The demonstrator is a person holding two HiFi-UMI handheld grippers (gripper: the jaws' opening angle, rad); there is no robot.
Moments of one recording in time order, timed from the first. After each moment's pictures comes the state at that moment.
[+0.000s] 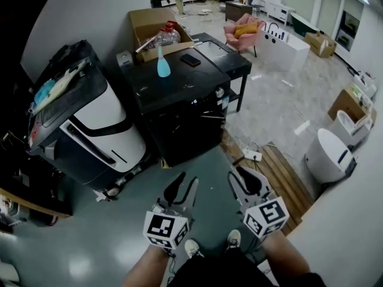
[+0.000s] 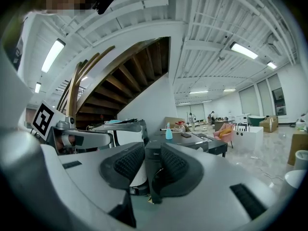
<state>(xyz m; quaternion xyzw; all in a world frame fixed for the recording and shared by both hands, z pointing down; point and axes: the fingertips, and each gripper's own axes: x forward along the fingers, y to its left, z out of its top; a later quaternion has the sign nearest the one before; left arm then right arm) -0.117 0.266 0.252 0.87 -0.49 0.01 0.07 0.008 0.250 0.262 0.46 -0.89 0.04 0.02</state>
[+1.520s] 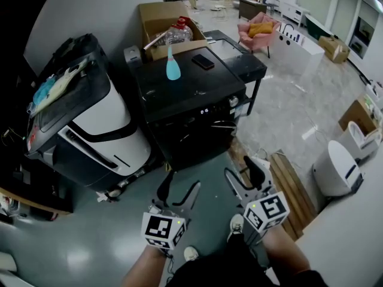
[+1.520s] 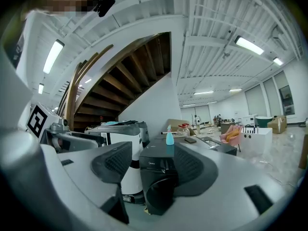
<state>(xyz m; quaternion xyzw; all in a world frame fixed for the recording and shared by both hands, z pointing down) -0.162 0.149 0.273 0.84 -0.53 0.03 0.06 -0.026 0.106 0.271 0.43 -0.90 0.03 0.01</state>
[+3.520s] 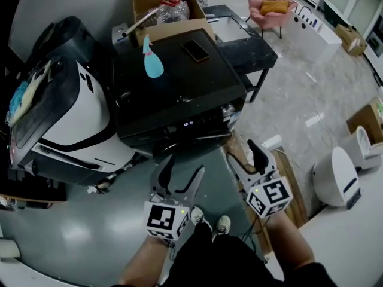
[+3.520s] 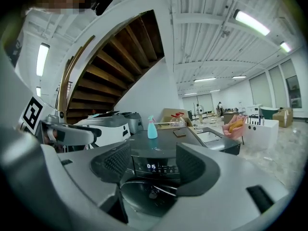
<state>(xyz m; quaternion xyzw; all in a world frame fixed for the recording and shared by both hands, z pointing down) -0.080 -0.118 0.311 0.82 -0.56 0.05 0.09 0.049 -0.175 0.333 0.40 -0.91 0.08 0.06</state>
